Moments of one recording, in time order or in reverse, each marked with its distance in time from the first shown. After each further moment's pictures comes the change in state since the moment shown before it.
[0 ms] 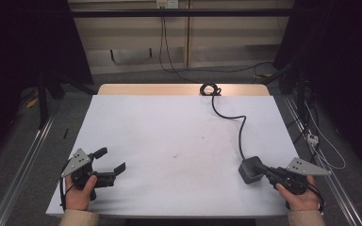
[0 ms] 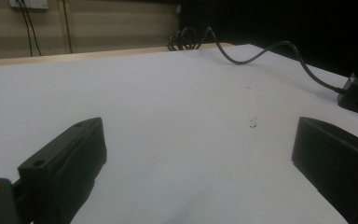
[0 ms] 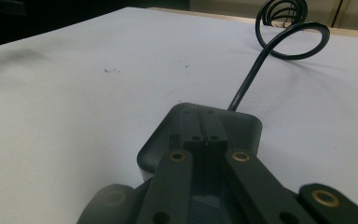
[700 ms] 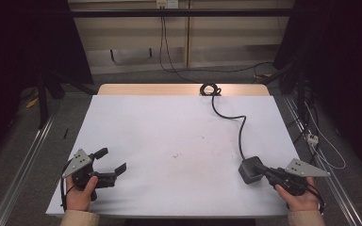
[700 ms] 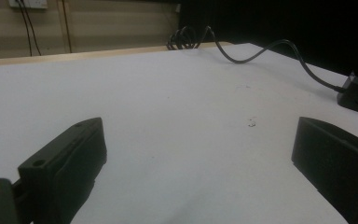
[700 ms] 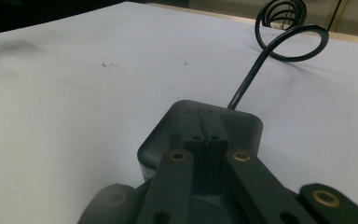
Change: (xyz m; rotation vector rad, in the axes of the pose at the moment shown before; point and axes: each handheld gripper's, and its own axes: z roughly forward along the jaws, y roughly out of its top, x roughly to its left) left arm -0.003 0.000 0.001 0.002 0.003 0.001; right arm 0.003 -0.001 0.000 0.007 -0.014 -0.040
